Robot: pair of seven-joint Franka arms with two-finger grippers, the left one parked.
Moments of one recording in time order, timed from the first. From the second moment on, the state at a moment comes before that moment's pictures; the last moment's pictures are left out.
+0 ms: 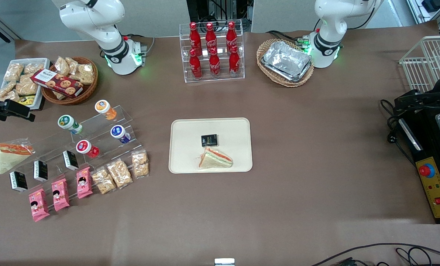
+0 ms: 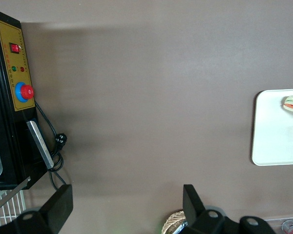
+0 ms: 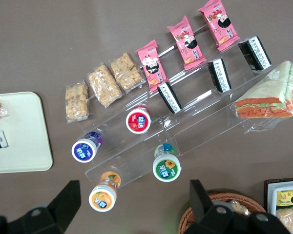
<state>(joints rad) 0.18 -0.01 -0.35 -1.61 0.05 1.54 -0.07</state>
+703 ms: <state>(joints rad) 0.18 -0.06 -0.35 -1.72 0.05 1.52 -0.07</state>
